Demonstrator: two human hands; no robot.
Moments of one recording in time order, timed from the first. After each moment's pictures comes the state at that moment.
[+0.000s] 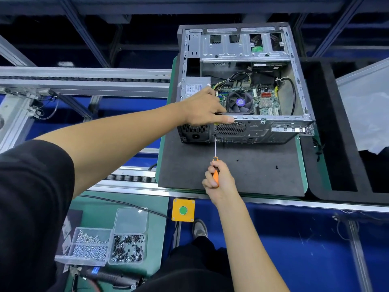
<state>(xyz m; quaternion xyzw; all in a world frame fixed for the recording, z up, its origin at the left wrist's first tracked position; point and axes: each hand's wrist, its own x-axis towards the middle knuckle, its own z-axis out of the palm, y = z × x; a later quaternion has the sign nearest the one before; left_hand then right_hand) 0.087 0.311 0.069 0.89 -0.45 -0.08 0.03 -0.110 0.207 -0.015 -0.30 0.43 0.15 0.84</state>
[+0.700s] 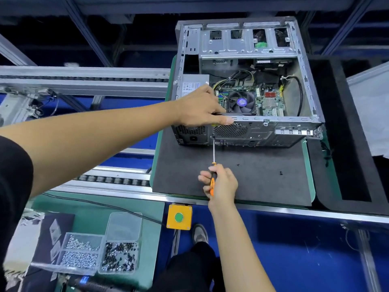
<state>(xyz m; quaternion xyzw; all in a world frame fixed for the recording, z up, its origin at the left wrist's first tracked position) 0.097 0.312 0.052 0.88 -0.46 -0.05 0.04 -0.108 0.206 -0.019 -0.39 0.44 0.13 0.80</state>
